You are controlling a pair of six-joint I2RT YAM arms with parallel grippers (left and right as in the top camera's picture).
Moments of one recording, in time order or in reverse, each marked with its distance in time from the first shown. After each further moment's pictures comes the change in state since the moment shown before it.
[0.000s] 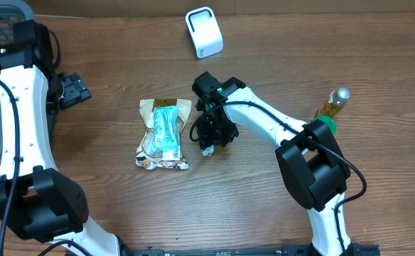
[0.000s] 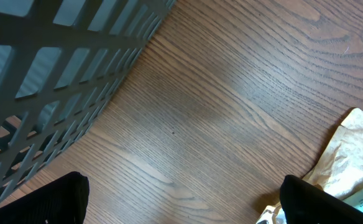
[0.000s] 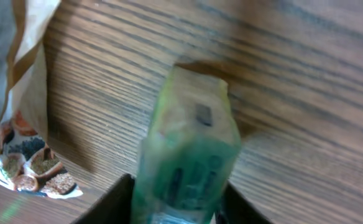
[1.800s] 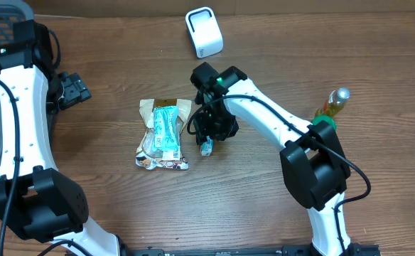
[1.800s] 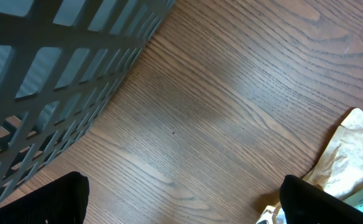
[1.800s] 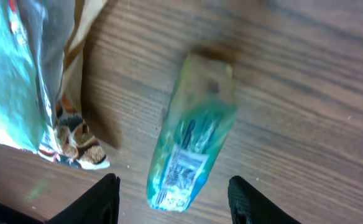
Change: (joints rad) left arm 0.000 0.000 0.000 0.000 0.000 0.000; right arm -0.005 0.004 0.128 -0.139 -0.017 0.006
